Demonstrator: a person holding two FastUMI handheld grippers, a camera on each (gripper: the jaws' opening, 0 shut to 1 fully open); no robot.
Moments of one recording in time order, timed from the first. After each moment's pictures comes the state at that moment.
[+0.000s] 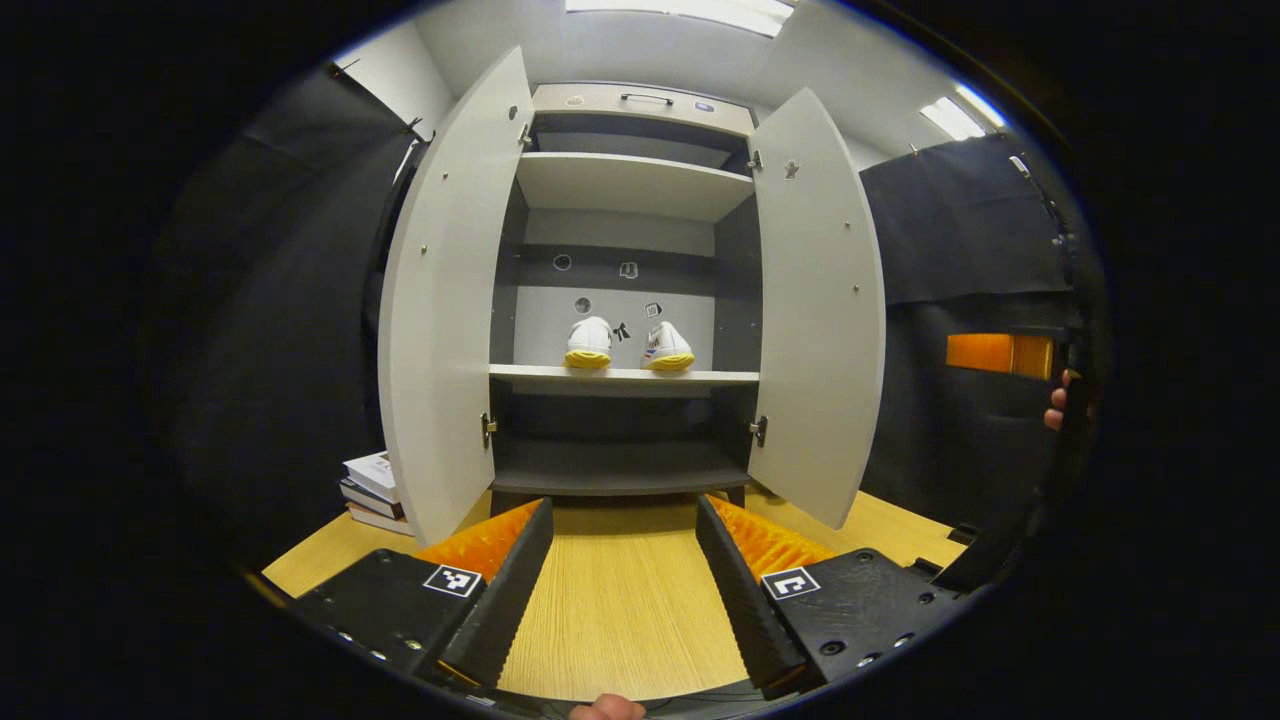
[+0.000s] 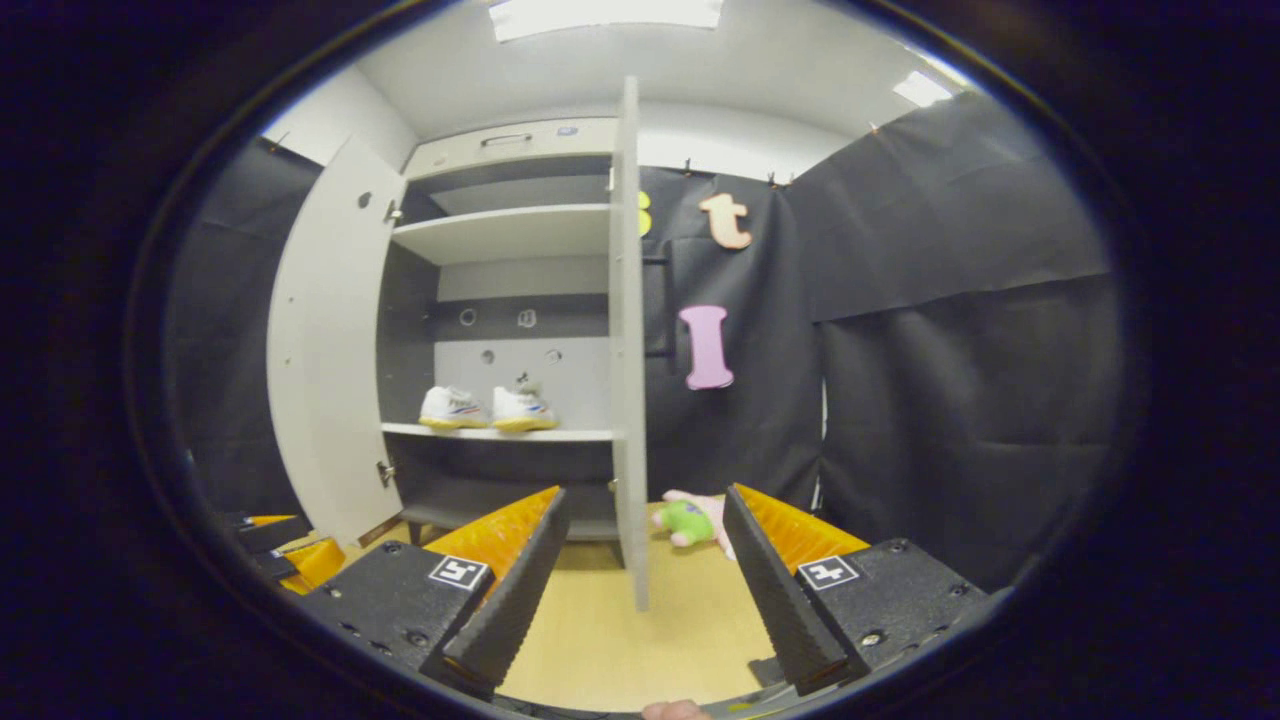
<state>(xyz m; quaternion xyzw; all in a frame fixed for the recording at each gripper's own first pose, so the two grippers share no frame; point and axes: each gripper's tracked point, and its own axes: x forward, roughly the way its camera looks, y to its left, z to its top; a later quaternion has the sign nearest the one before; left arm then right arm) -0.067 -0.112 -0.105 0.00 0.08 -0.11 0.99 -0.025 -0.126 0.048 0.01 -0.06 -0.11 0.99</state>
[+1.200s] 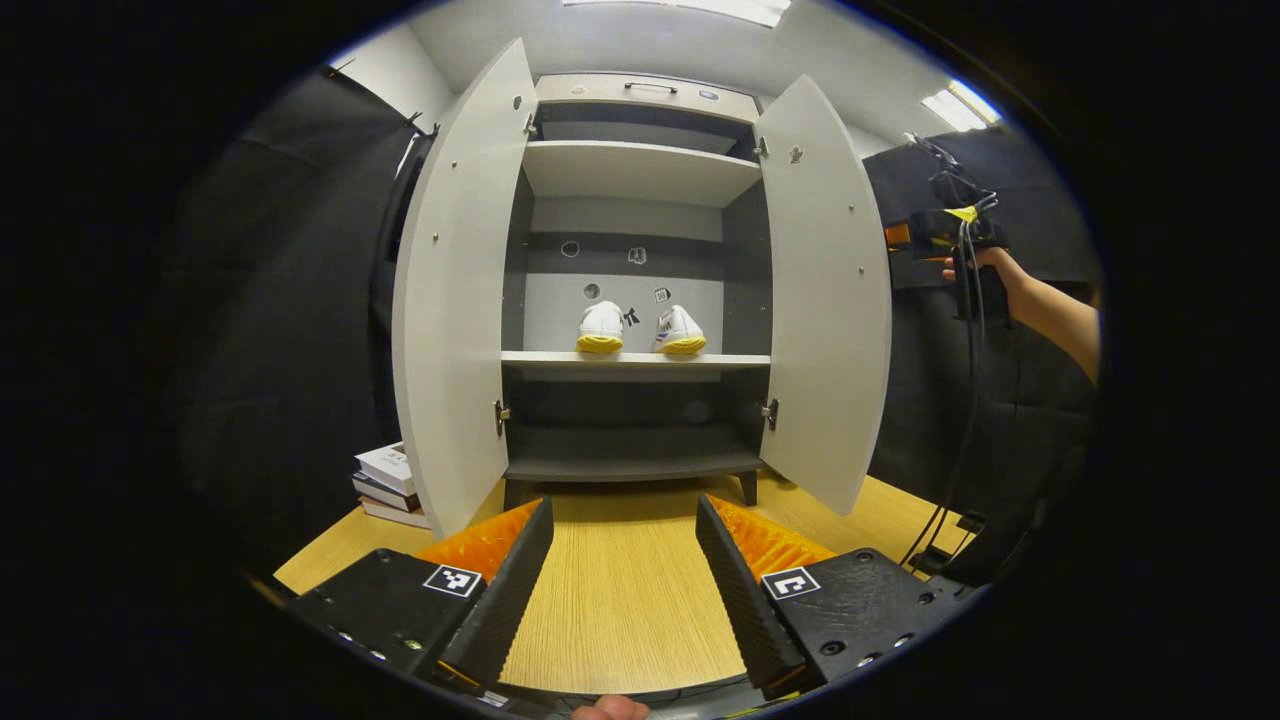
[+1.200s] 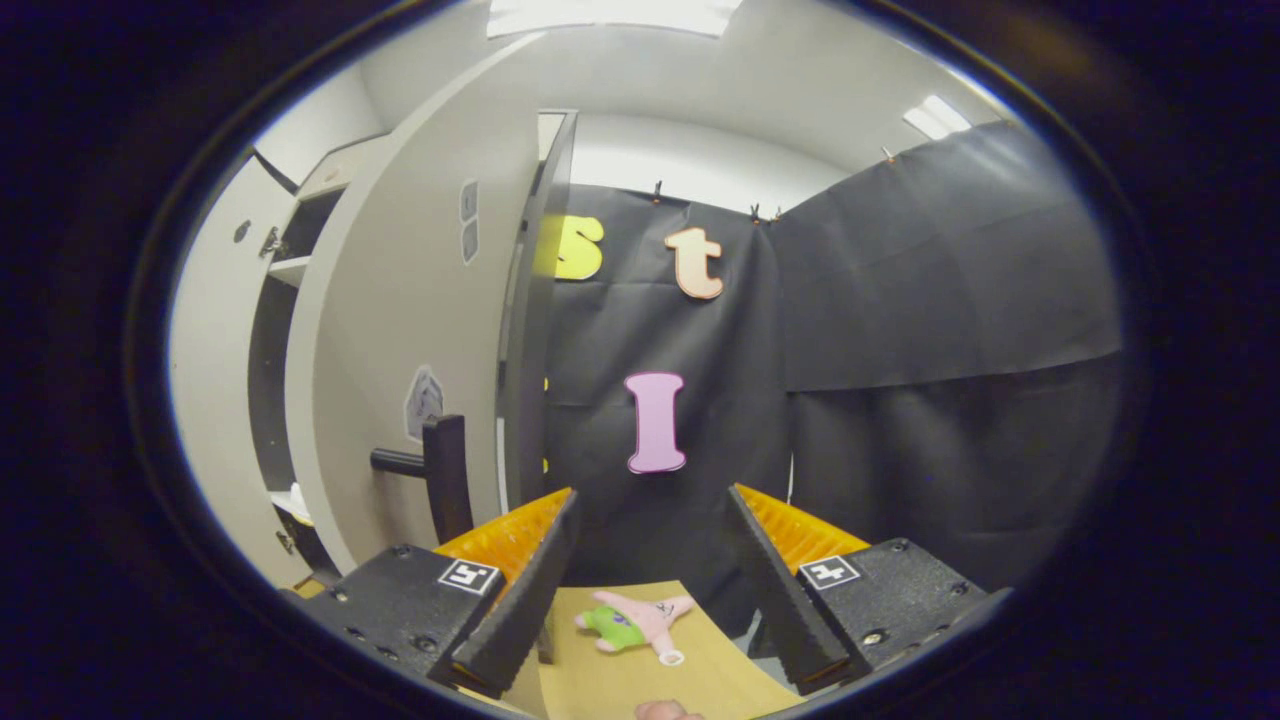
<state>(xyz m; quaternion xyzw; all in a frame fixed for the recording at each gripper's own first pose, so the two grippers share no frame) -0.070 -0.096 -0.115 0.01 0.10 -0.10 0.99 0.130 -0.204 0.203 -0.01 -0.10 -0.13 0.99</state>
